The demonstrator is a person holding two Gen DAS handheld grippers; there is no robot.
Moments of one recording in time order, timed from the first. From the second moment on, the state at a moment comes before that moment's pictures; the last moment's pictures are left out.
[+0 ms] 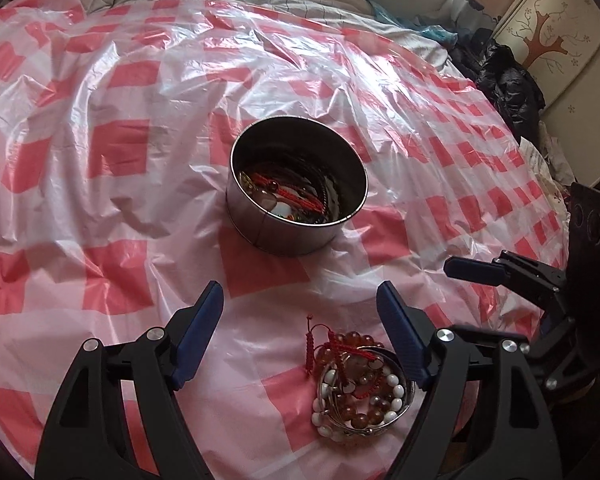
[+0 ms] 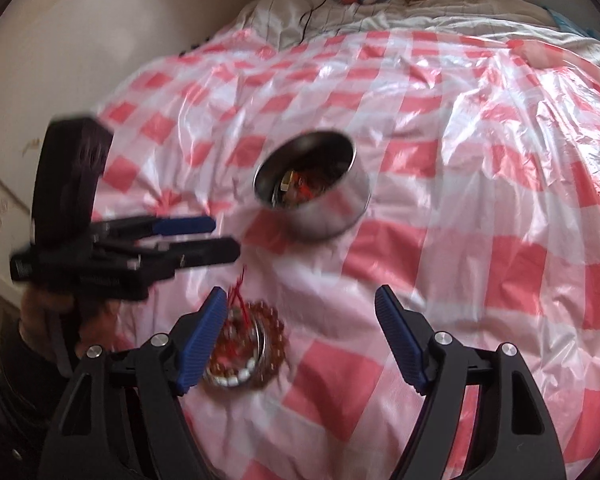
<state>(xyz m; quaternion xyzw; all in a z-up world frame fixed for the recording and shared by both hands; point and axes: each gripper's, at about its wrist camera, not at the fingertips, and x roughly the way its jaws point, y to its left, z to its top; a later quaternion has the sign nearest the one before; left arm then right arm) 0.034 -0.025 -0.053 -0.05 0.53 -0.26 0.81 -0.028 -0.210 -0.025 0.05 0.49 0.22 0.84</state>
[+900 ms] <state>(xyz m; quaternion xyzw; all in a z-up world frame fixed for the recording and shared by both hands) 0.029 -0.037 -0.051 -0.05 0.52 -0.28 0.80 -0.038 -0.220 -0.021 0.08 0.49 0.21 0.84</state>
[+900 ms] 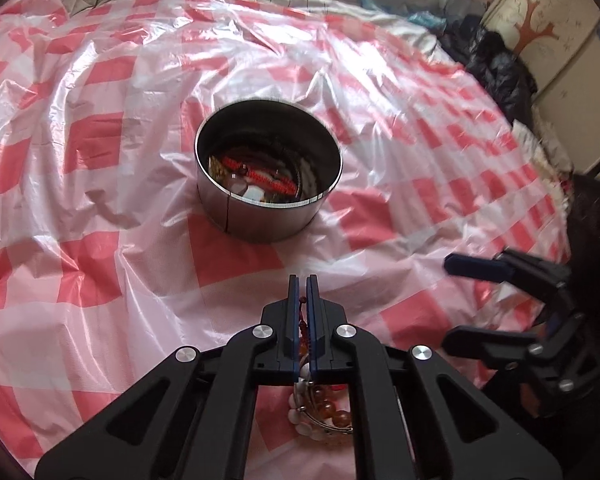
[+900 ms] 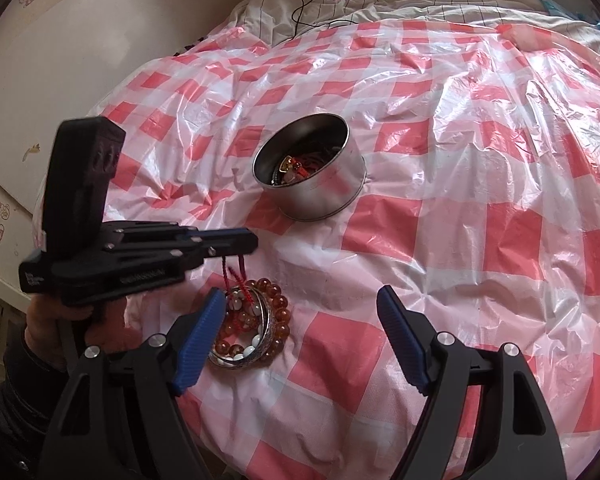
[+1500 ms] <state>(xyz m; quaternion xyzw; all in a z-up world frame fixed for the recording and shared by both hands) 0.037 -0.007 -0.024 -0.14 0.47 -0.30 0.82 -0.044 -0.187 -0.034 0.02 0.51 0.25 0.82</state>
